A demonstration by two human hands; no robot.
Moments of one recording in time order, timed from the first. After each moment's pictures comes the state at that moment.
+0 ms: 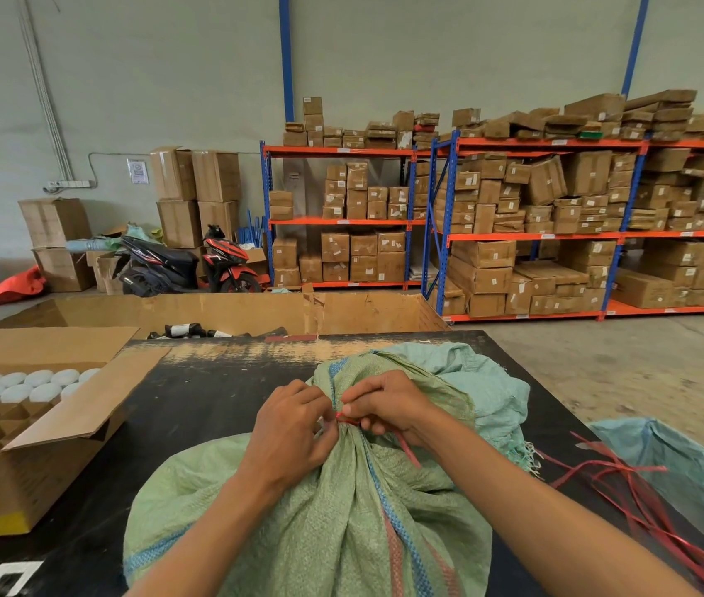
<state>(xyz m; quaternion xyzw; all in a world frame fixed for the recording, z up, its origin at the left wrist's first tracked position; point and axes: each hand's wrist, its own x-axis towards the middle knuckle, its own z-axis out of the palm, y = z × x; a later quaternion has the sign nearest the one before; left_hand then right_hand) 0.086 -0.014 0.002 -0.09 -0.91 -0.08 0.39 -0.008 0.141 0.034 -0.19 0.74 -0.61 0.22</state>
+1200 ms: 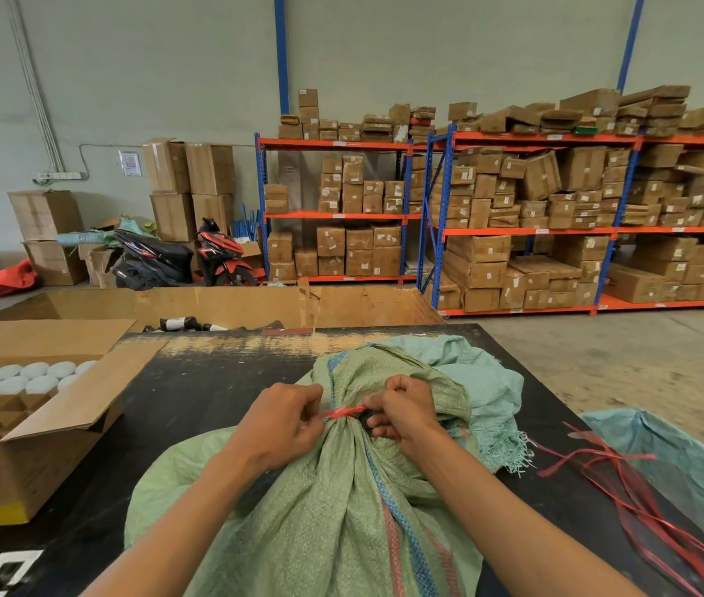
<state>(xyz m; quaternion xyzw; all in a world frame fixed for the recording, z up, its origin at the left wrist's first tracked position) 0.090 -0.032 0.012 -0.09 -0.95 -0.17 0.24 0.011 0.149 0.016 -0.02 0.70 -0.71 0.12</state>
